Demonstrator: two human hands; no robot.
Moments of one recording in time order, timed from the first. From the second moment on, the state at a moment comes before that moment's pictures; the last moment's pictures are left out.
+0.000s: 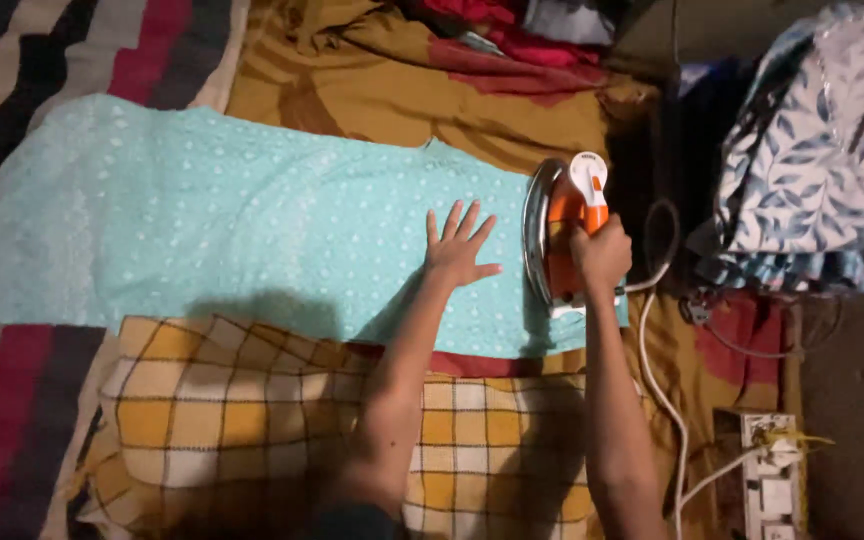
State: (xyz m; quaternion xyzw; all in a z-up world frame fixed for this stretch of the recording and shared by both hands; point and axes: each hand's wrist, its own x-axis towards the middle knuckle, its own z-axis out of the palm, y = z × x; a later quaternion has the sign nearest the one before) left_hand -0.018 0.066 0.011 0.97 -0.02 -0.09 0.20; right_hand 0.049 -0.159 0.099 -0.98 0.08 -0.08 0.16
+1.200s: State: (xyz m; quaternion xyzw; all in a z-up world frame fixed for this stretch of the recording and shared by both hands) left_hand -0.133 0.239 0.000 0.97 0.07 0.18 0.12; right_hand -0.029 -0.096 0.140 -0.95 -0.25 0.06 0.16
